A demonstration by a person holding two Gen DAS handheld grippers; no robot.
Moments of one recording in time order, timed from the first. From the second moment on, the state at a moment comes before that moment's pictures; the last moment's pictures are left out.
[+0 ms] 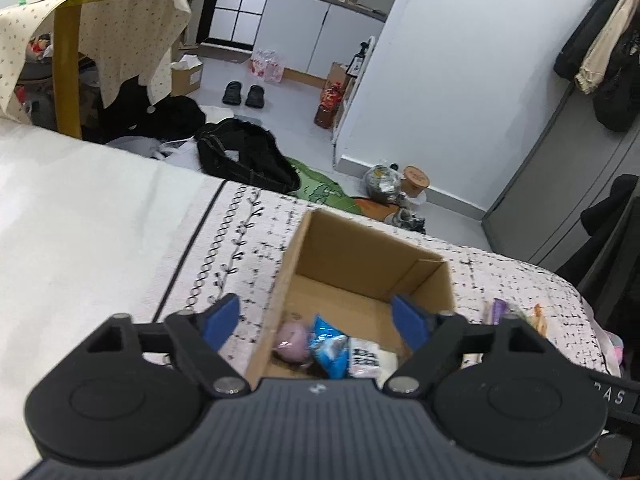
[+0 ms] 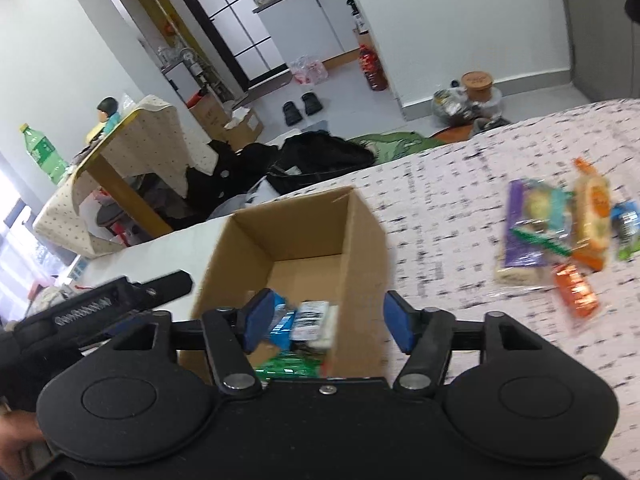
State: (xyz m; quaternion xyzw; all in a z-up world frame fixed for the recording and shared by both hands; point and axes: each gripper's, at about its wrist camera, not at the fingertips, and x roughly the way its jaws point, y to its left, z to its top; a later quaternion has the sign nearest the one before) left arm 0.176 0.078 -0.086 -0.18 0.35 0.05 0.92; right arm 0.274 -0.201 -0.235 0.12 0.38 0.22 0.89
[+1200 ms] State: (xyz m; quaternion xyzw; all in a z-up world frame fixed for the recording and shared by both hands) left arm 0.201 -0.054 -0.069 -0.07 0.36 -0.11 0.92; right arm 0.256 -0.319 -0.217 0.09 0.33 0.14 0.93
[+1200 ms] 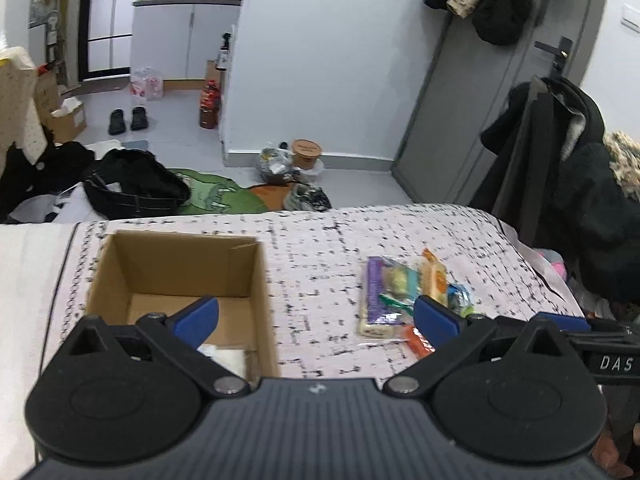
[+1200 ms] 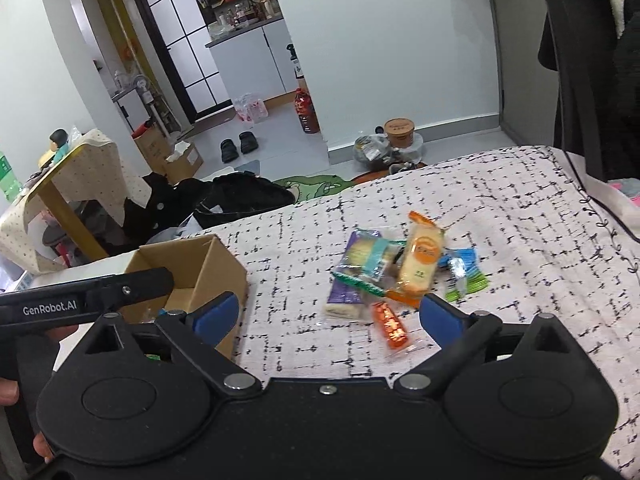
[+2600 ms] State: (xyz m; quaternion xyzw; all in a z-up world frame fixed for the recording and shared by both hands) left arm 0.281 -0.163 -0.146 -0.05 0.45 -0.15 0.88; right arm 0.297 -0.404 -0.259 0.09 0.37 0.07 0.92
